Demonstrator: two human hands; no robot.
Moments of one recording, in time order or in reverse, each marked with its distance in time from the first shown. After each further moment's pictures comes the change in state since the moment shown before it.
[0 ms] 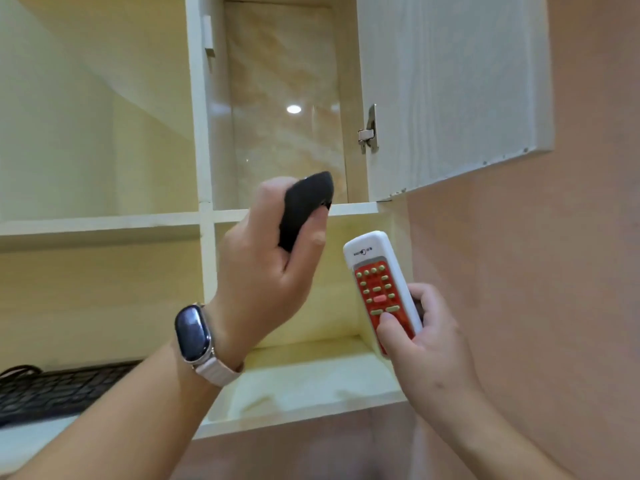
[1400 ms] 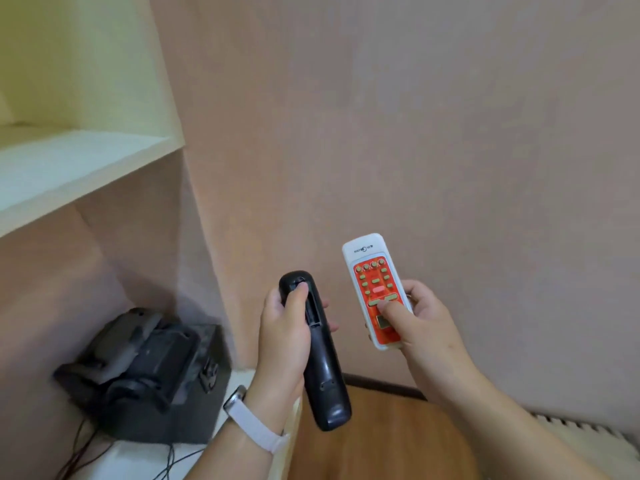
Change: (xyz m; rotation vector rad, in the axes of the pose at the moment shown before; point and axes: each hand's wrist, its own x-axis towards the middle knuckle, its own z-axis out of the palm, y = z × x) left_hand -0.313 0.108 -0.003 -1.320 -1.007 -1.649; right_hand -0.323 -0.017 0.015 -0.409 0.872 0.790
